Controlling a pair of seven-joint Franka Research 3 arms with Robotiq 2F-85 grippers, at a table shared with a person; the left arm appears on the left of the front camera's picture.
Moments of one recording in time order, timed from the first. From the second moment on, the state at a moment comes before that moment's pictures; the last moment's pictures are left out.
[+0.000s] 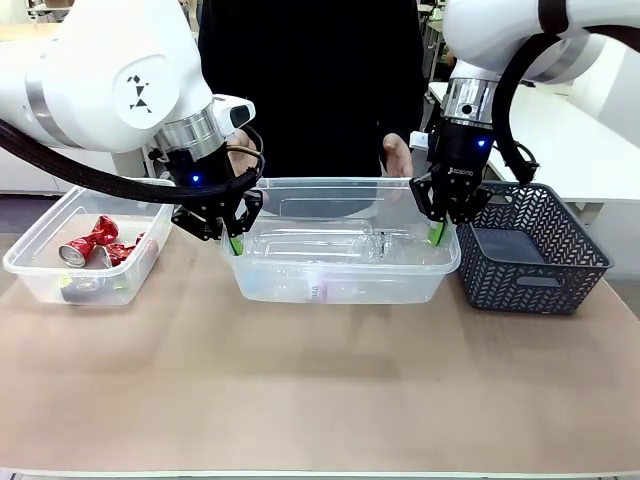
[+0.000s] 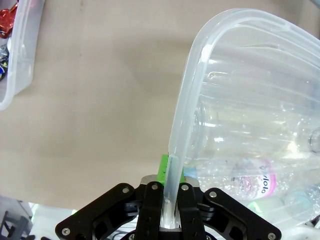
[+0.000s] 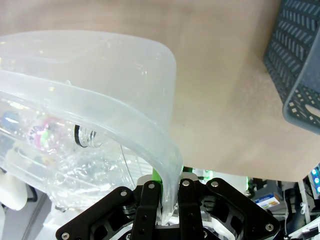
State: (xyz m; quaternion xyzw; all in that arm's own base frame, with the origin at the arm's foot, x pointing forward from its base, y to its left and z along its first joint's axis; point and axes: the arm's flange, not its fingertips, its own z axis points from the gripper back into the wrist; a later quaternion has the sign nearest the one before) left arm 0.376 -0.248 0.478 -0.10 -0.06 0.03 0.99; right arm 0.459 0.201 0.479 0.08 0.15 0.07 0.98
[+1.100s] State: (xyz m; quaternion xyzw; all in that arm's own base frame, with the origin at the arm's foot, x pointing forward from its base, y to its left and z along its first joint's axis) left arm 0.516 -0.244 0.469 -0.12 -0.06 0.05 0.99; right arm 0.618 0.203 0.466 0.09 0.21 0.10 0.97
